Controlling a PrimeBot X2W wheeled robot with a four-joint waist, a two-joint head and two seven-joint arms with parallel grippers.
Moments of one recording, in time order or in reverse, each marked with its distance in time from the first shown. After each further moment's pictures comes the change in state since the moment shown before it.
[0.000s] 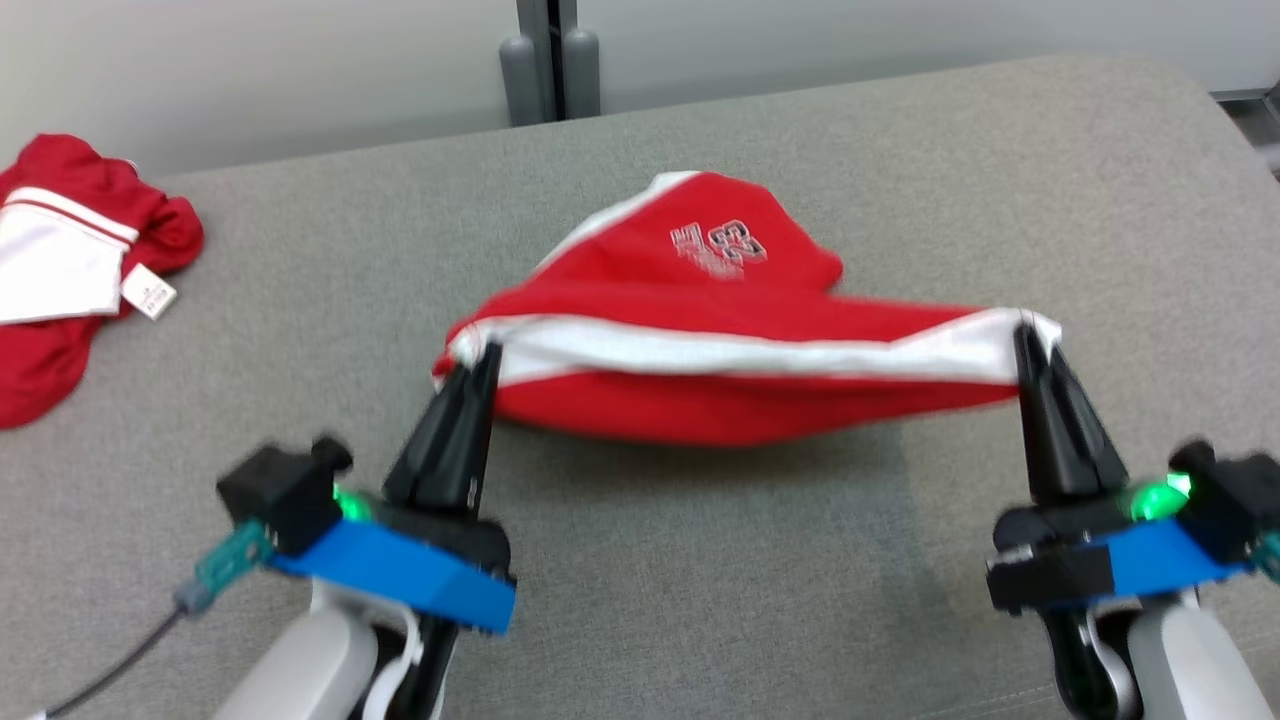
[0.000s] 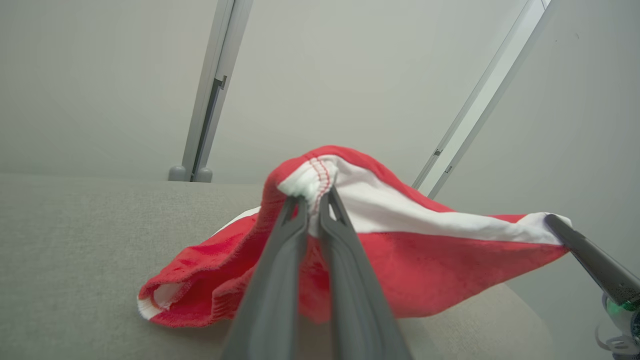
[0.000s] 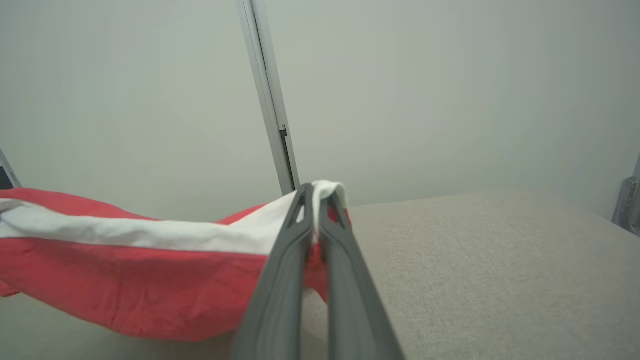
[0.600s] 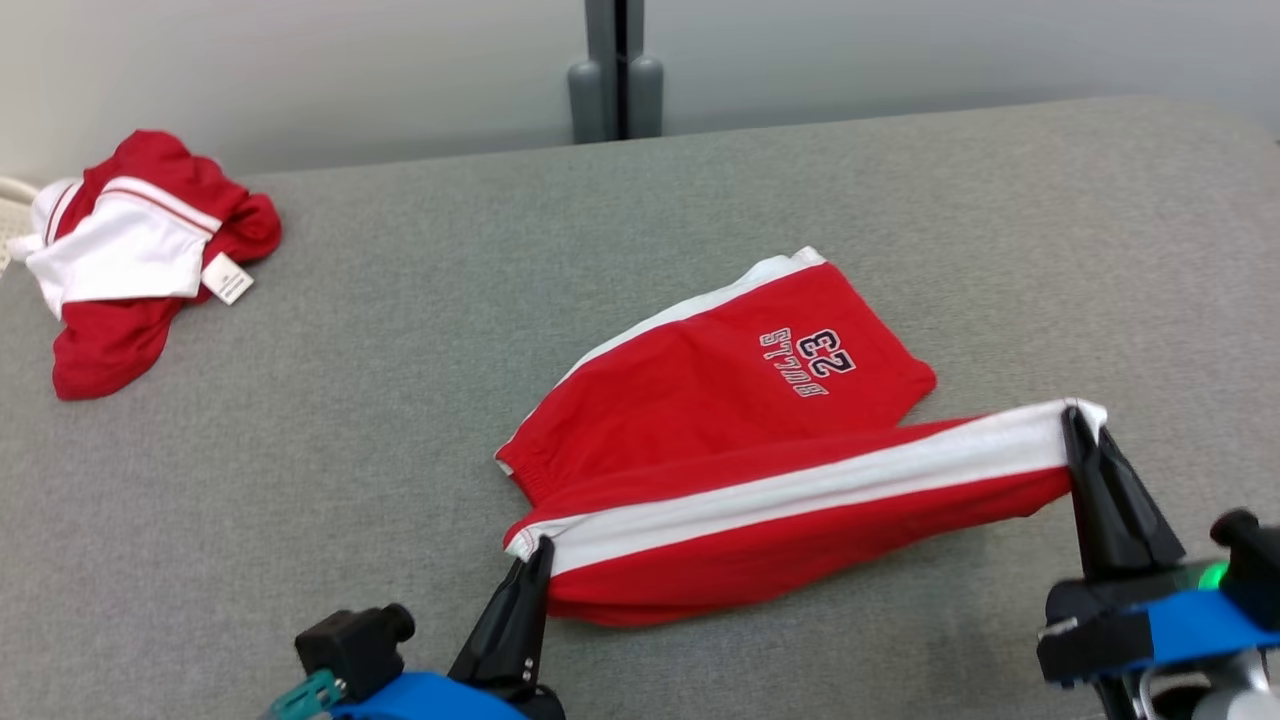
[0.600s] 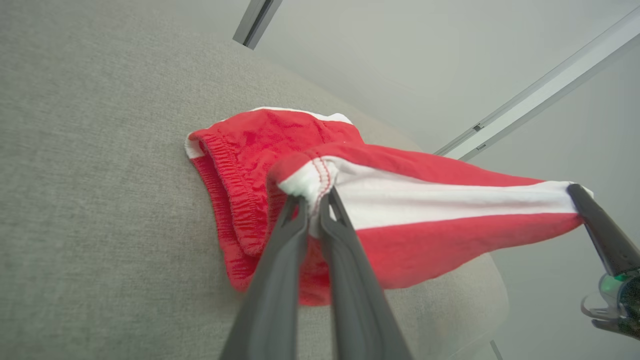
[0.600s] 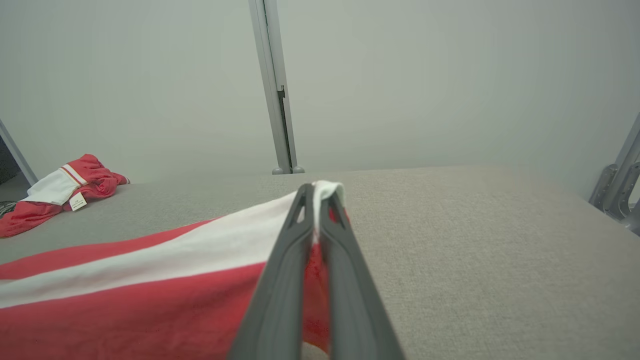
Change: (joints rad) left arm 0.348 -0.041 -0.033 -0.147 -0.122 0.133 0.064; right arm 0.260 0.026 -0.108 -0.237 -0.083 0.000 0.154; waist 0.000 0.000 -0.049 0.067
